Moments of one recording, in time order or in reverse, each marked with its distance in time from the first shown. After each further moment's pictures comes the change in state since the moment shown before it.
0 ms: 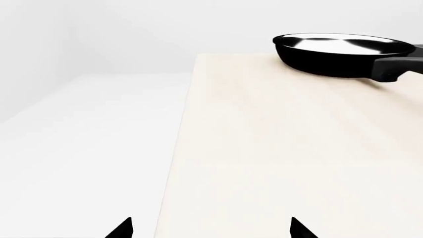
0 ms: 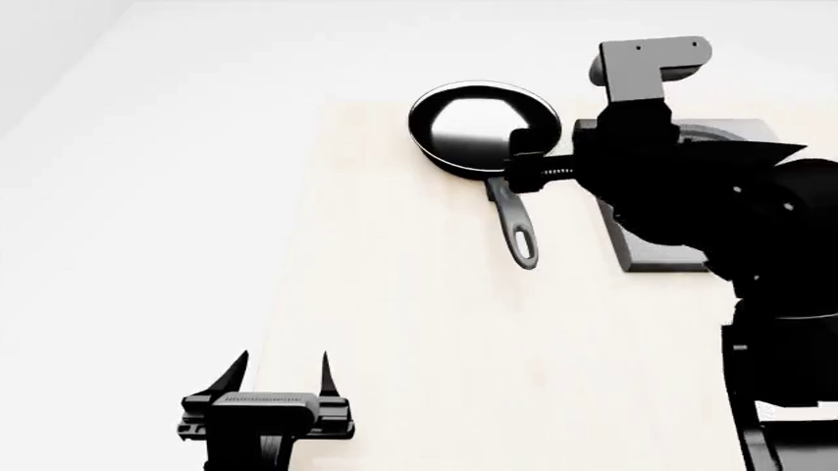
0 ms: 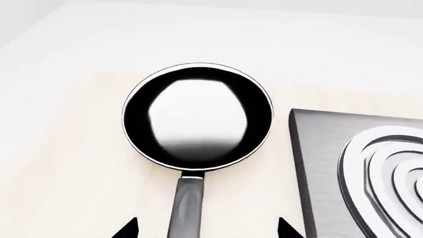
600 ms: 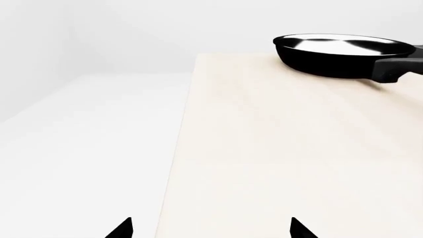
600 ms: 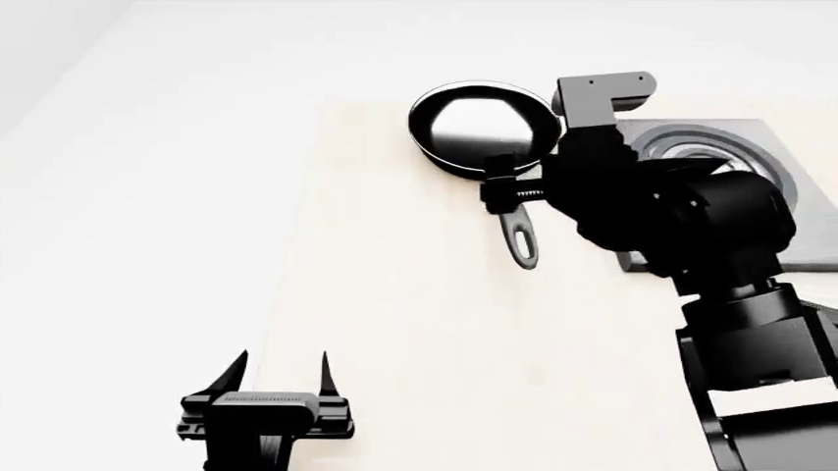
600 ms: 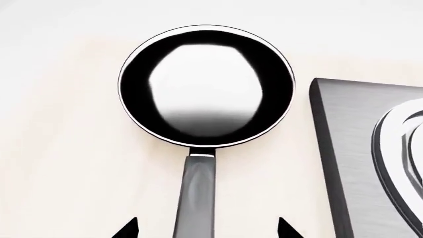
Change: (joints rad) left arm -0.002 -0.006 0.007 0.002 -0.004 0.002 -0.008; right arm 0.013 -0.082 -0.098 0.219 -0.086 -0.108 -0.071
